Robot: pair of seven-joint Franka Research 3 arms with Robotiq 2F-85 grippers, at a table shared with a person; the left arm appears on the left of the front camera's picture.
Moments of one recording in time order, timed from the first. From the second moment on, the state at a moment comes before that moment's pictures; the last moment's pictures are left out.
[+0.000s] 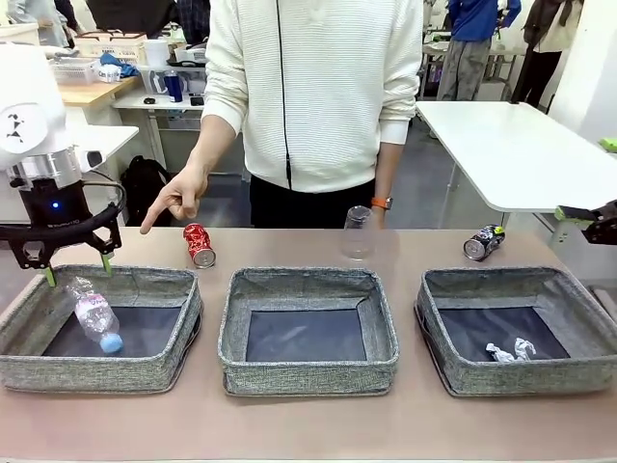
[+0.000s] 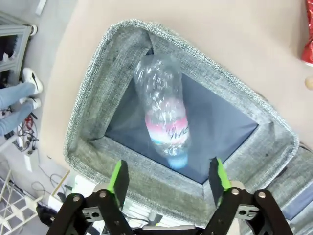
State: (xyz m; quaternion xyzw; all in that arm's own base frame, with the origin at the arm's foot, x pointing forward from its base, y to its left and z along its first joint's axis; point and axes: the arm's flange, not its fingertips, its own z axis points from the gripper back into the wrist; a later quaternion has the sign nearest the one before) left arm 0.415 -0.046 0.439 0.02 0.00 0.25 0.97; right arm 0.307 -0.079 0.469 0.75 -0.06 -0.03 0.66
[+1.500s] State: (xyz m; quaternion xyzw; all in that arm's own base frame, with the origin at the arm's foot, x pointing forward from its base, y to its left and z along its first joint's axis) left arm 0.387 -0.035 0.553 -0.62 -0.07 -0.17 0.76; right arm 0.307 -0.079 0.469 0.75 -0.06 -0.03 0.66
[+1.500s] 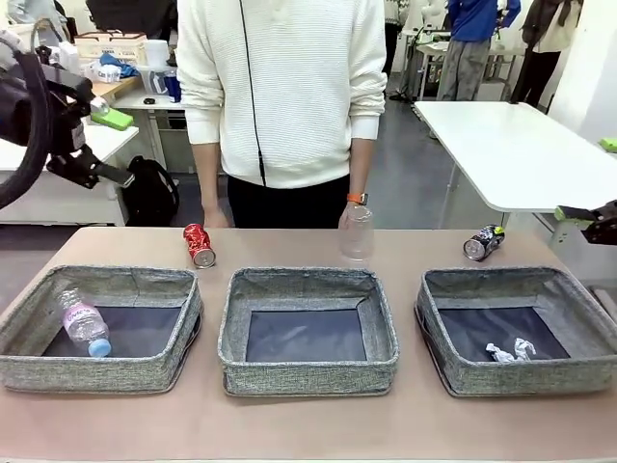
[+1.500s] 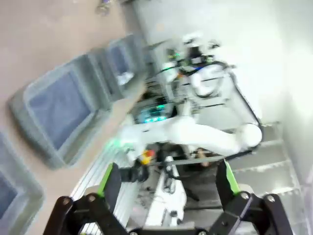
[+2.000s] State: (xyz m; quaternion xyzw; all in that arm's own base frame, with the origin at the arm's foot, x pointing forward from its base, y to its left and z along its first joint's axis) left arm 0.358 0.076 0.468 -0.71 -0.09 0.00 0.70; right arm 0.307 -0.079 0.469 0.75 -0.06 -0.03 0.66
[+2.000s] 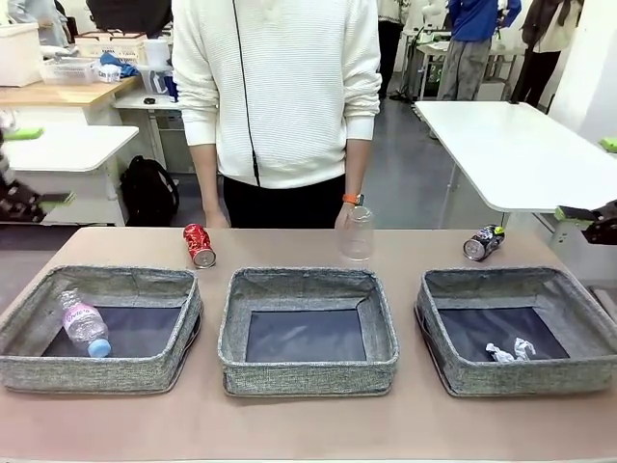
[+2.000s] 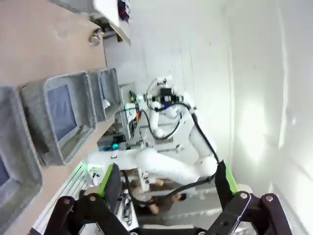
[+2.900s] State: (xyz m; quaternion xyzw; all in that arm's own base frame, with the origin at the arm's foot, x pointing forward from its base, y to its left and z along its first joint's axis) left arm 0.359 0.074 0.468 -0.71 -0.09 0.00 0.70; right arm 0.307 -0.079 0.469 0.75 -0.06 -0.03 0.66
